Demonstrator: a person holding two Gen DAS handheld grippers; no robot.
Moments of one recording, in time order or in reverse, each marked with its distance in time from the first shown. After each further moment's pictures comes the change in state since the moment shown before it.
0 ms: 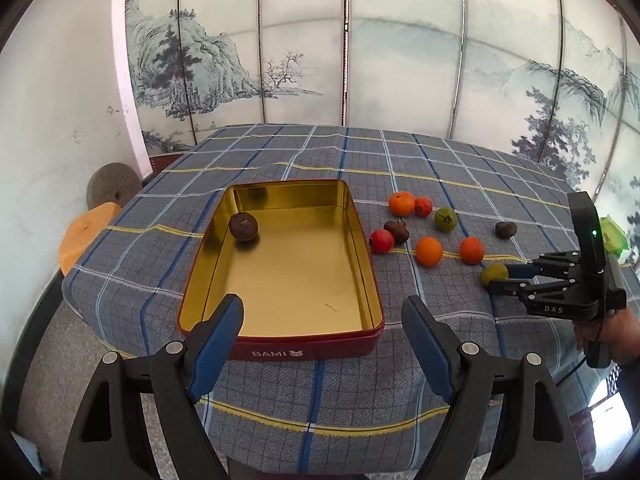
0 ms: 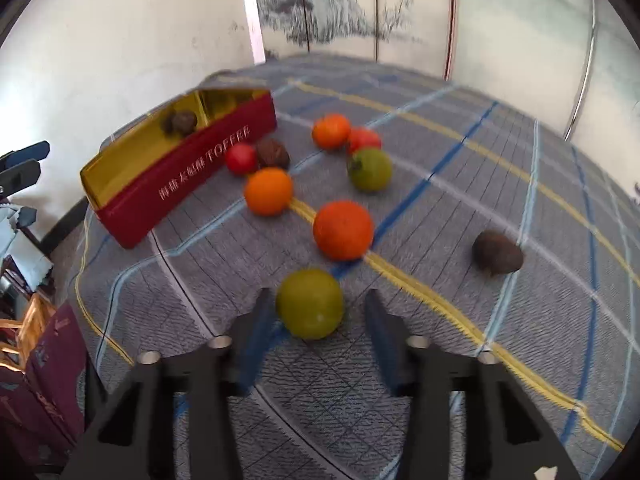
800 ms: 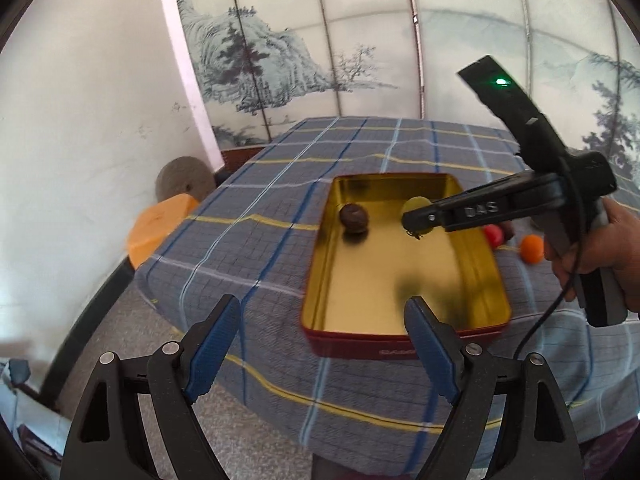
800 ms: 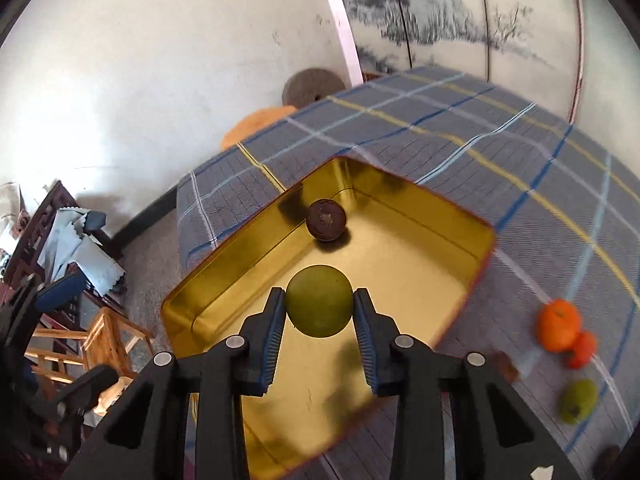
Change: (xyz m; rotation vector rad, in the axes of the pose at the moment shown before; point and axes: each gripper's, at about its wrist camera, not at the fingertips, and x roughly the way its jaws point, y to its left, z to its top) left arm 0.007 0.059 -0.007 -0.039 0.033 0.278; right arm 0.095 0.138 0.166 -0.093 0.067 0.284
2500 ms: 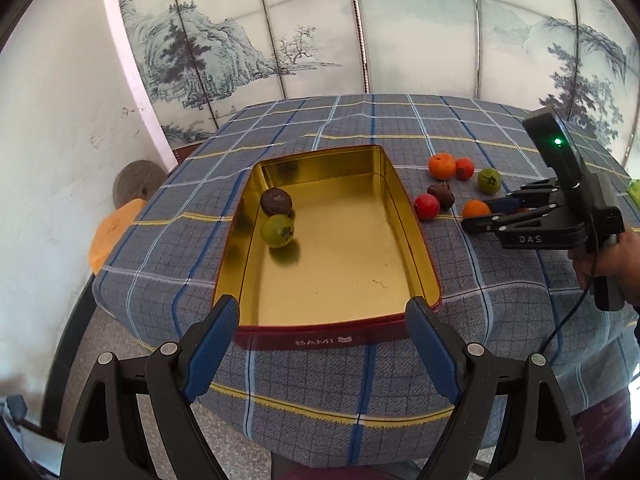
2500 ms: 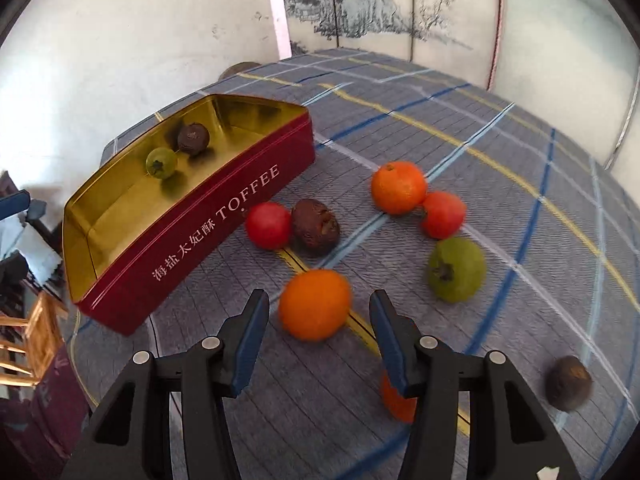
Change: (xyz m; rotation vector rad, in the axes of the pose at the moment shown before) left arm 0.000 -0.059 -0.003 0.131 0.060 -0.139; right arm -0.050 -0.088 -0.105 0.015 -0.015 -0.252
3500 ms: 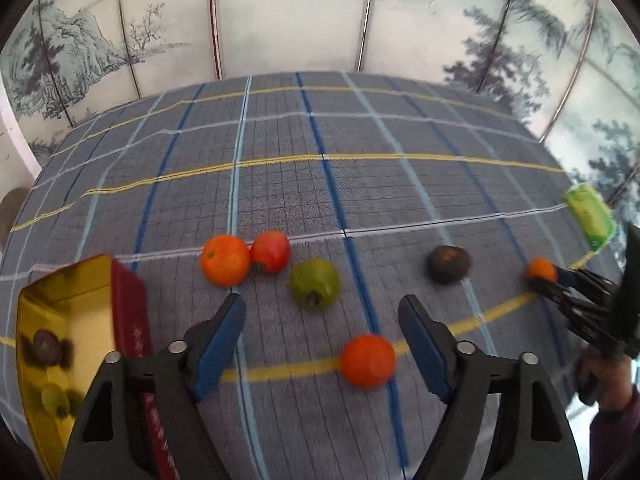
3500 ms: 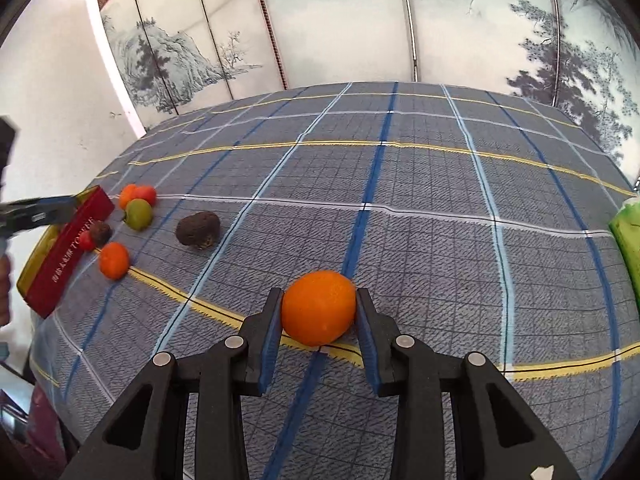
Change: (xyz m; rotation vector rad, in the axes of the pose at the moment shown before) left arm 0.126 -0.177 0.144 0.127 0.161 -0.383; right arm -0.144 -0.177 -0.170 0.482 -0.201 -0.262
